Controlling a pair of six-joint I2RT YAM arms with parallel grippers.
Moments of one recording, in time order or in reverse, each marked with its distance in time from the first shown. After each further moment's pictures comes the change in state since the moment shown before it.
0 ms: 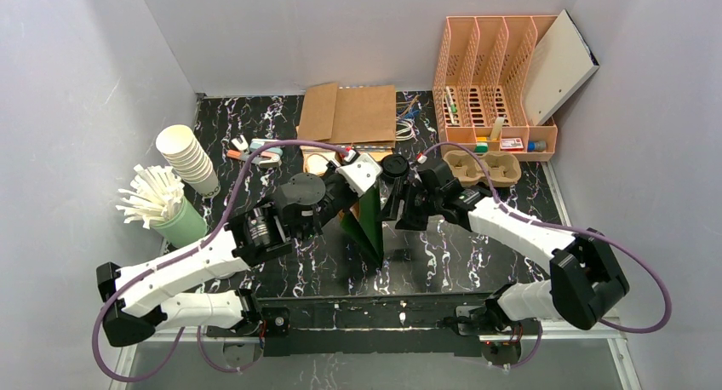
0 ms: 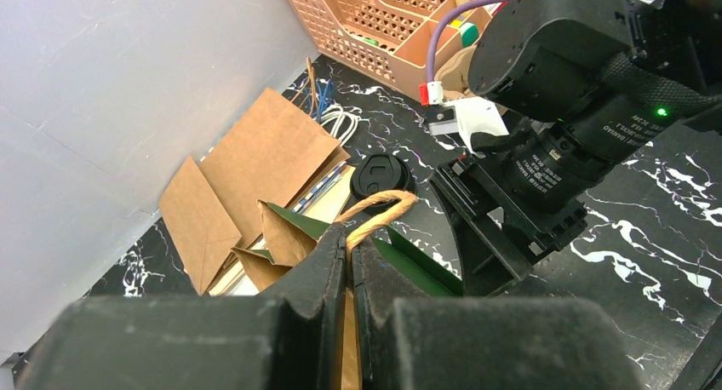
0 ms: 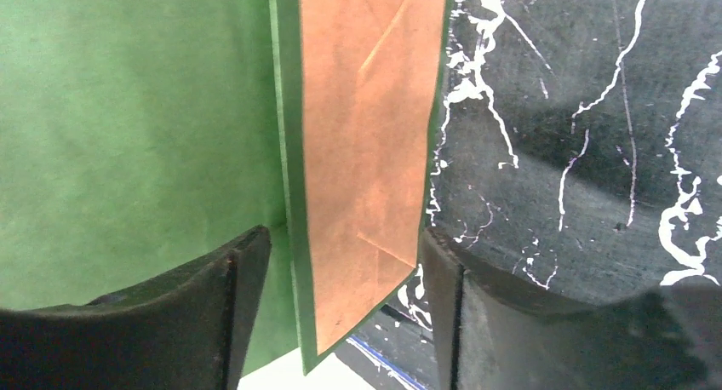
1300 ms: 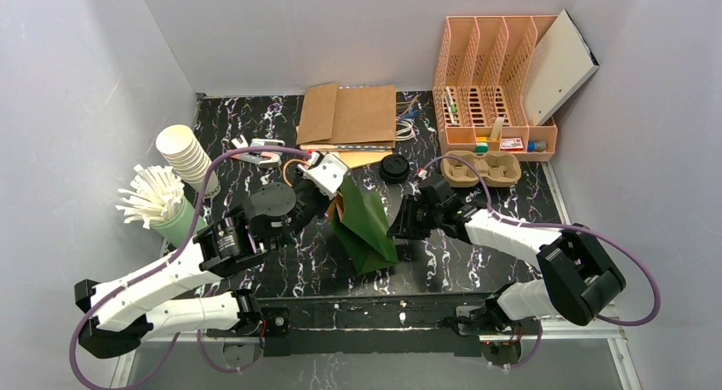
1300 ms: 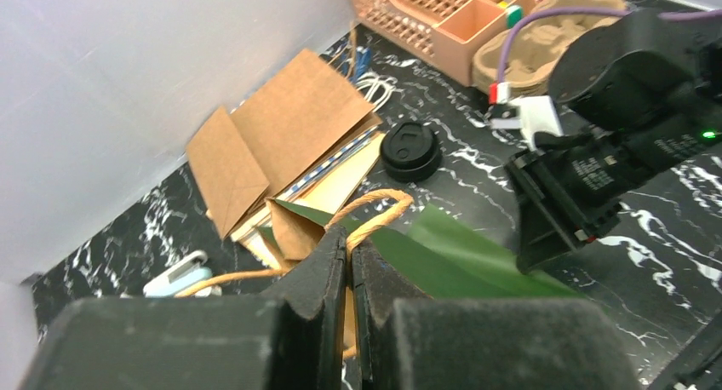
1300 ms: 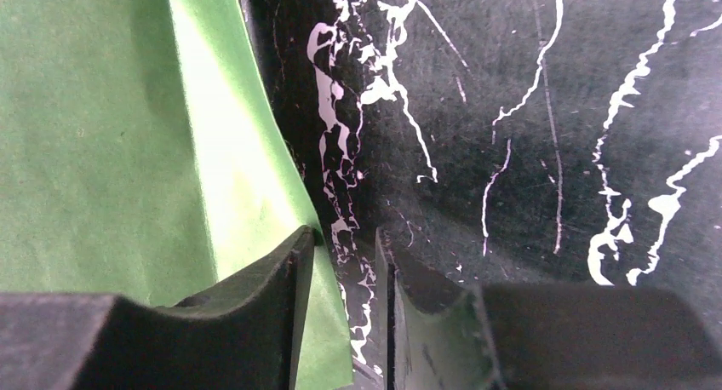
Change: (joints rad) left arm 0.000 -0.167 -0.042 -0.141 -0.140 -0.085; right arm 0.005 0.037 -0.165 0.164 0.060 -0.082
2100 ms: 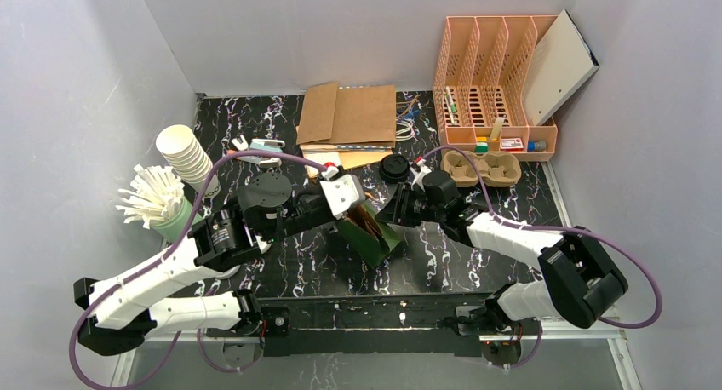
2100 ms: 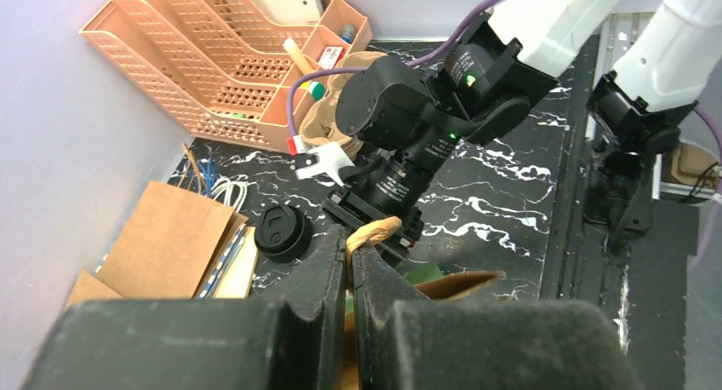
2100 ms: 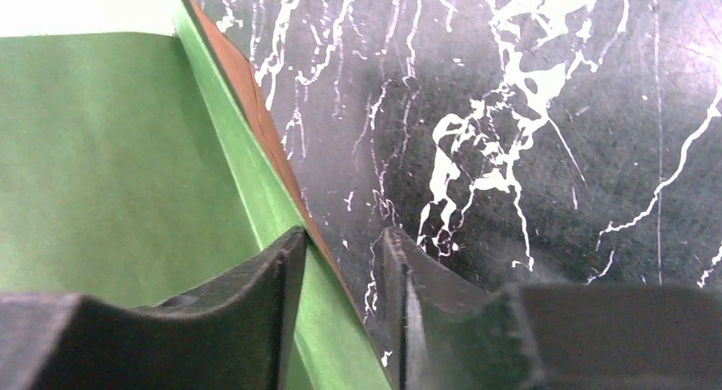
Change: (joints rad) left arm 0.000 0.050 0.124 -0.031 0.555 0.097; right arm 0.000 -0.011 -0.042 0.299 -0.075 0.019
